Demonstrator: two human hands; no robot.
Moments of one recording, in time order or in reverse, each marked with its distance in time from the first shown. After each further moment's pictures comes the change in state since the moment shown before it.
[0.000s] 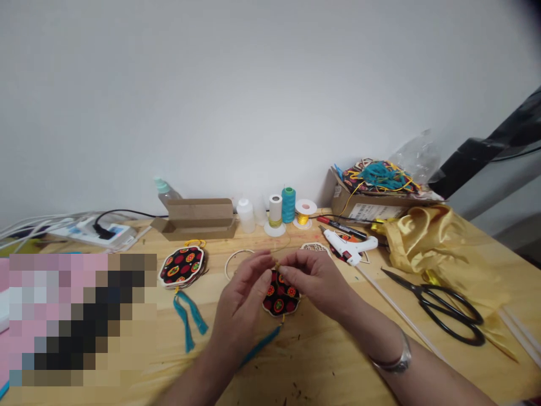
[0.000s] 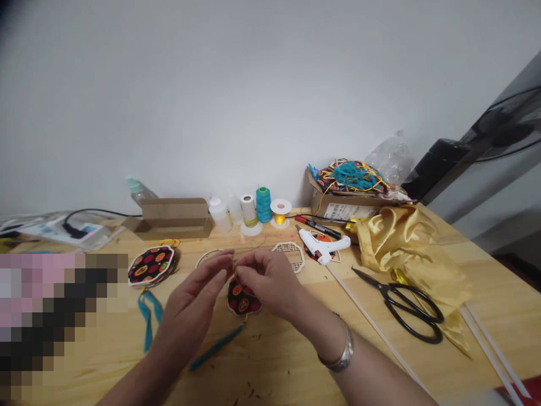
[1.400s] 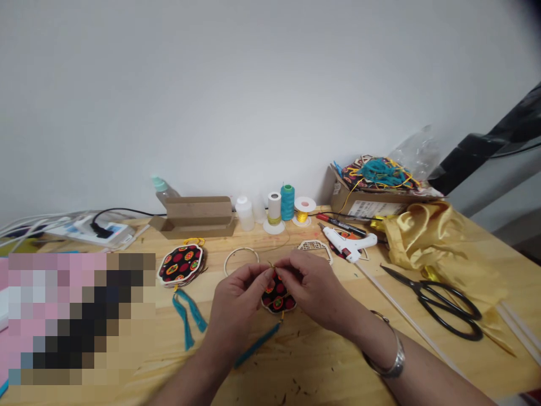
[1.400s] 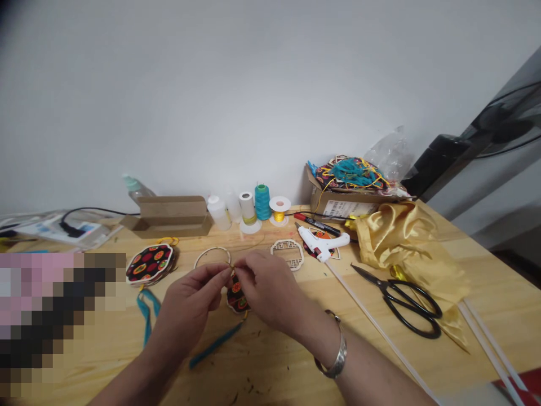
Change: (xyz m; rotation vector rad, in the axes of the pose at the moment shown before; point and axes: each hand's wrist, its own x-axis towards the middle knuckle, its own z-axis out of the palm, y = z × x) left_hand 0.003 0.006 0.000 0.033 0.009 -0.267; right_hand -0.007 0.008 0.001 -0.725 0.080 -0.409
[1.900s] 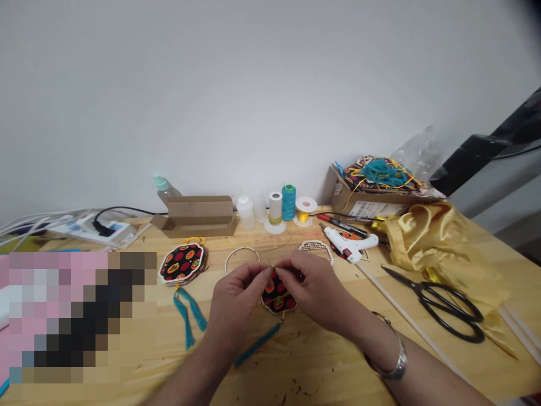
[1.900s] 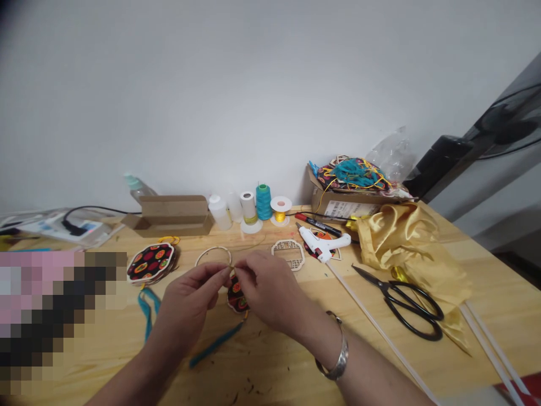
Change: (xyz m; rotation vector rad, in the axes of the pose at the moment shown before) left_hand 0.001 0.004 0.001 0.000 0.056 0.010; right_hand -0.001 0.000 -0.001 0.009 -0.015 0.021
